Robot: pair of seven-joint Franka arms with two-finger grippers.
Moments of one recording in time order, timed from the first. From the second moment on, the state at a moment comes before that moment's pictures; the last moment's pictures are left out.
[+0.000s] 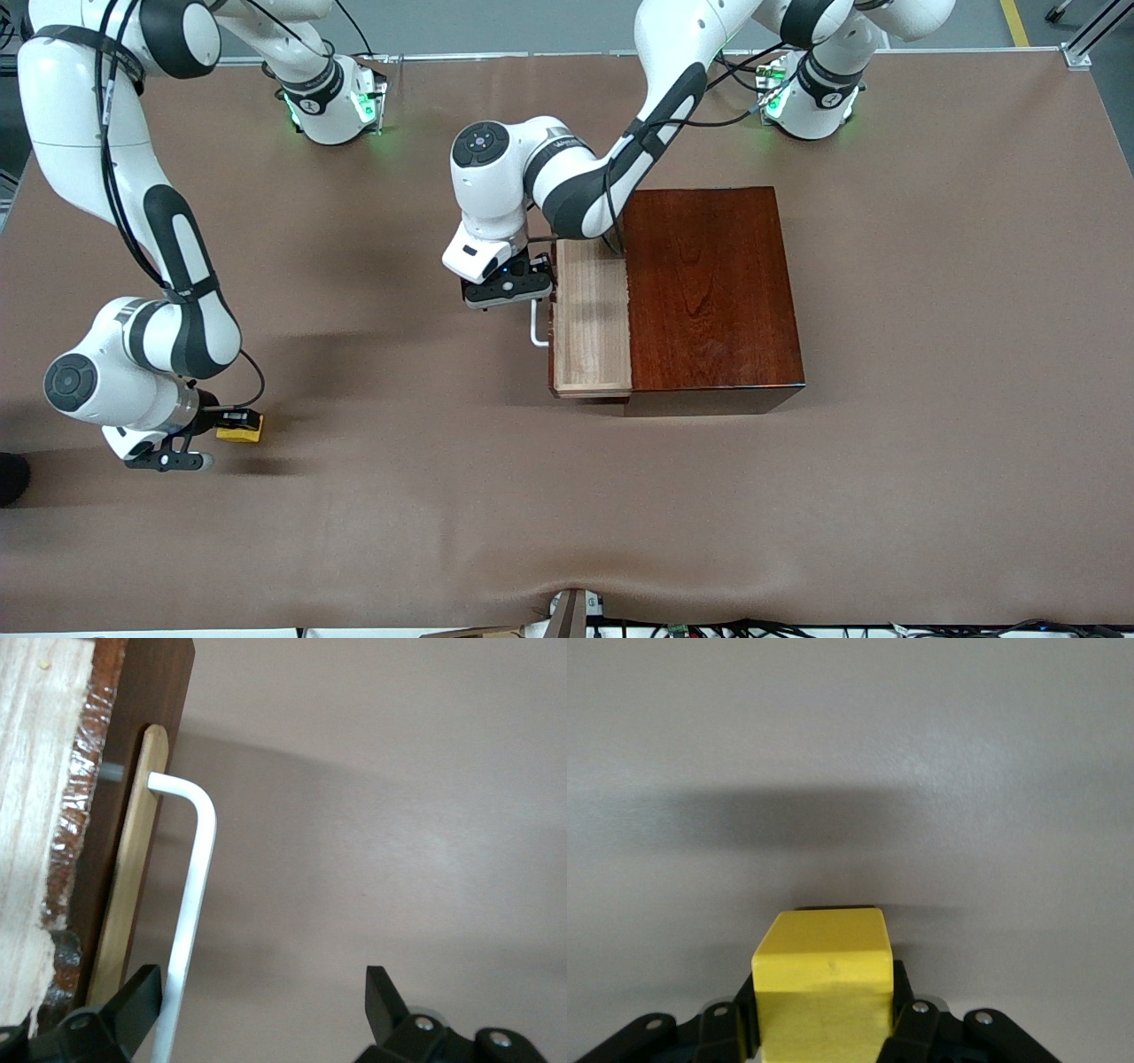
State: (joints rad) left arm -0.98 0.87 0.05 -1.11 0.11 2.12 -1.20; right arm -0.06 0.75 -0.07 -1.58 0.09 2.32 -0.17
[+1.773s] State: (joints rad) left arm -0.40 0.31 0.07 -1.21 0.10 1.54 -0.60; right arm 0.49 0.50 -0.04 -1.35 0.09 1.93 -1.17
